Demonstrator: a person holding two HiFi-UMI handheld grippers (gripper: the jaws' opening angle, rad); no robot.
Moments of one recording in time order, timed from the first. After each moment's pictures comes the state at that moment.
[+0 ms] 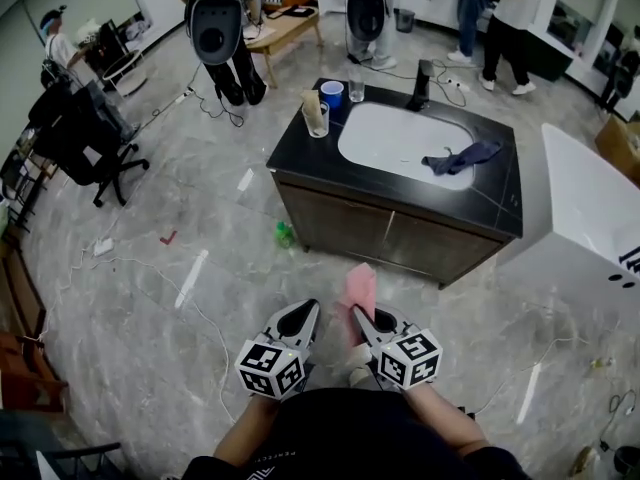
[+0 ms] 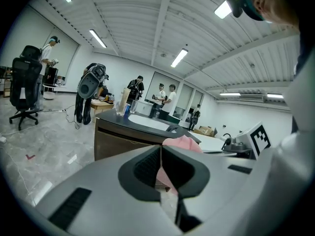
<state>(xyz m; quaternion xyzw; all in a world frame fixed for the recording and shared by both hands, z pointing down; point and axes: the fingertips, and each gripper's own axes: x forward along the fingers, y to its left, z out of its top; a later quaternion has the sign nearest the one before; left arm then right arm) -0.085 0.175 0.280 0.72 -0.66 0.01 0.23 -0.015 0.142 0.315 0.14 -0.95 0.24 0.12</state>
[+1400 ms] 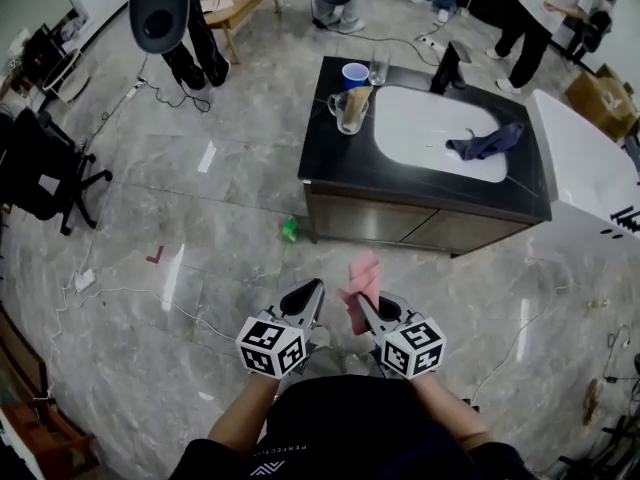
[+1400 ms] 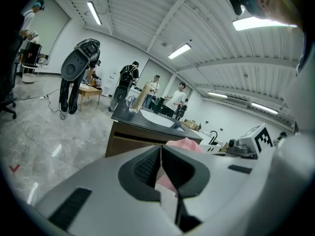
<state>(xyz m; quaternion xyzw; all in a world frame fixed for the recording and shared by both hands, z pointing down) -0.307 0.122 0.308 0.78 -0.55 0.02 0.29 -0.224 0.122 0.336 0.25 -0.92 0.27 0.17</state>
